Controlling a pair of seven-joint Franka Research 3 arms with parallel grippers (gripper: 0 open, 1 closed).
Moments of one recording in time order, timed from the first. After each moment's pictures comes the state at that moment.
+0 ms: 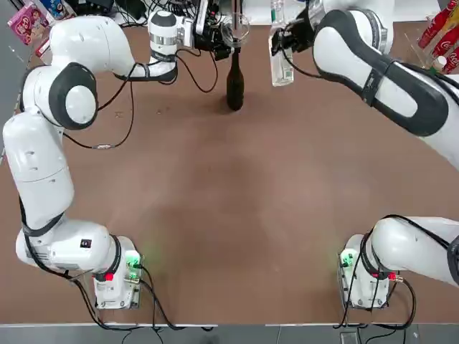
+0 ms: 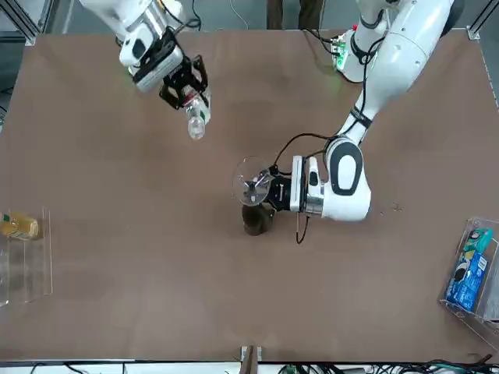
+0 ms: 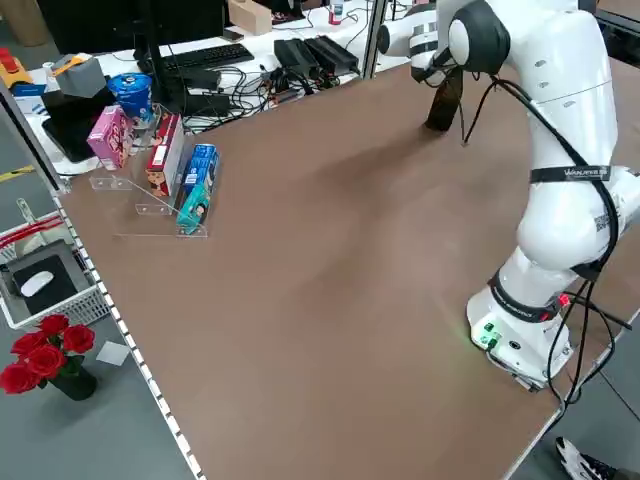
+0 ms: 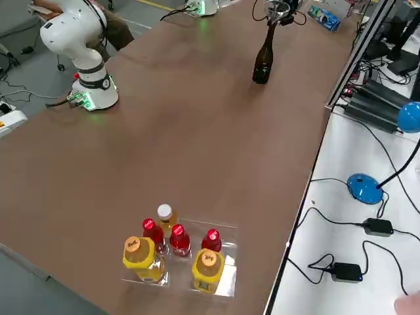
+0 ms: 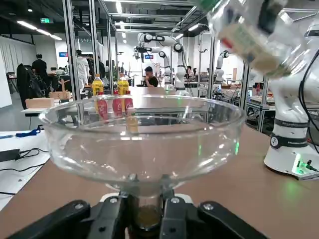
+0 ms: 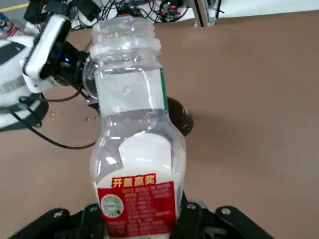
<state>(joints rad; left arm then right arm) -0.08 0.70 -0.48 -1.55 -1.41 2.06 2.18 -0.03 -0.36 0.63 -2.10 0.50 2.30 0.23</state>
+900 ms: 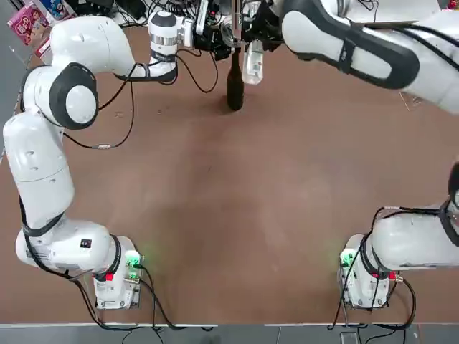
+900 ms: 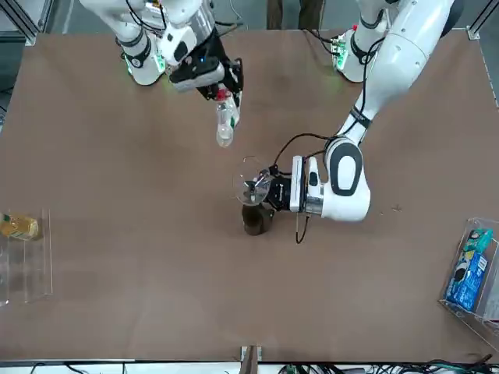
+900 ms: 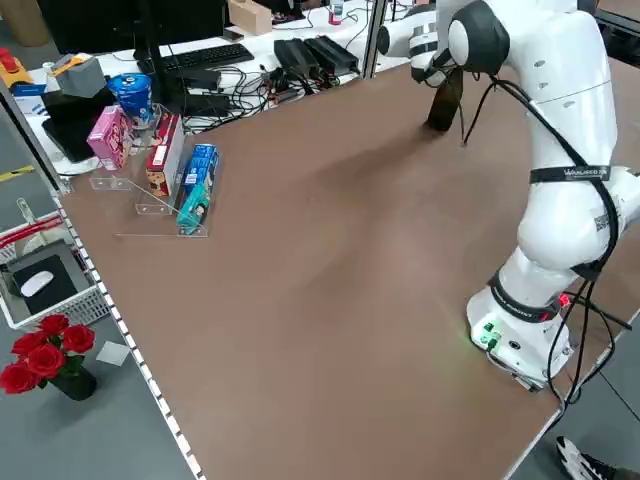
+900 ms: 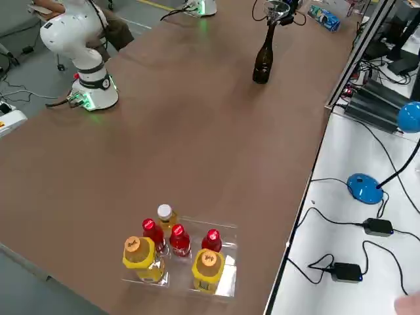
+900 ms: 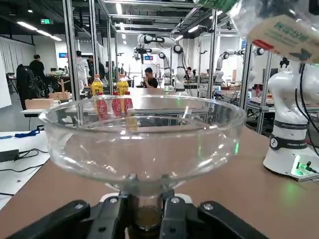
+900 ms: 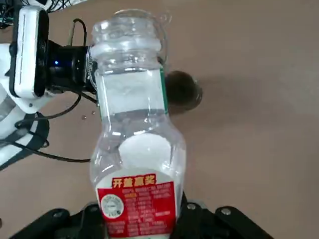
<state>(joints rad) -0.08 0.70 -0.48 -1.55 -1.41 2.06 2.18 -0.02 0.08 0.81 -1.69 0.10 2.09 0.84</state>
